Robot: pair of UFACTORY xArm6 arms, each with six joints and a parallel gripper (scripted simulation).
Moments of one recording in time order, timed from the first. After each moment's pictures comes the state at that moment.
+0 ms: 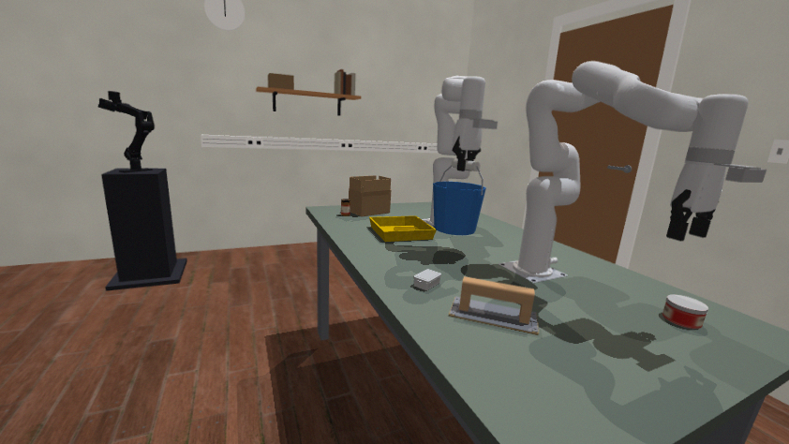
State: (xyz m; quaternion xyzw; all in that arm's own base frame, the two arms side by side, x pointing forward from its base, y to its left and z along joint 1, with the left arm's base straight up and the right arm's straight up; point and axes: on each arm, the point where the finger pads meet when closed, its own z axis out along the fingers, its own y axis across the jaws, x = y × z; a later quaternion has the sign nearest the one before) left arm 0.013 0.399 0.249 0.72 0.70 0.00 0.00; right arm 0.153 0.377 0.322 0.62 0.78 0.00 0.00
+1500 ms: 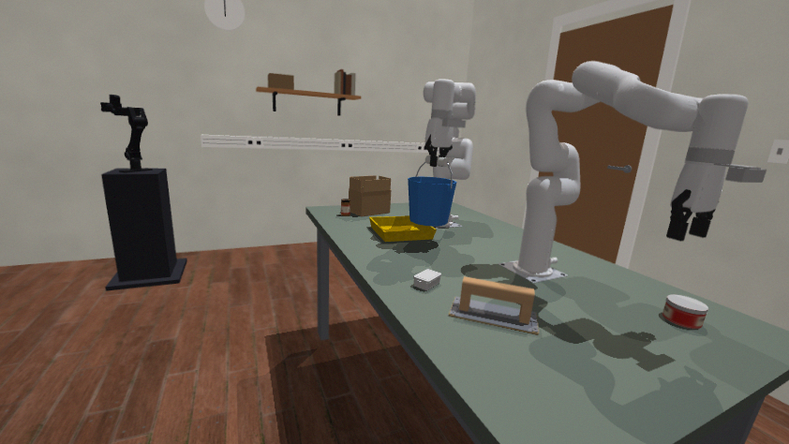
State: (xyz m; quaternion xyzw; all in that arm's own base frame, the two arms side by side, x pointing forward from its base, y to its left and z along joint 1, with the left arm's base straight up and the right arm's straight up) left arm 0.013 0.399 0.249 0.72 0.70 0.00 0.00; right arm 0.192 0.252 0.322 0.62 0.78 0.00 0.00
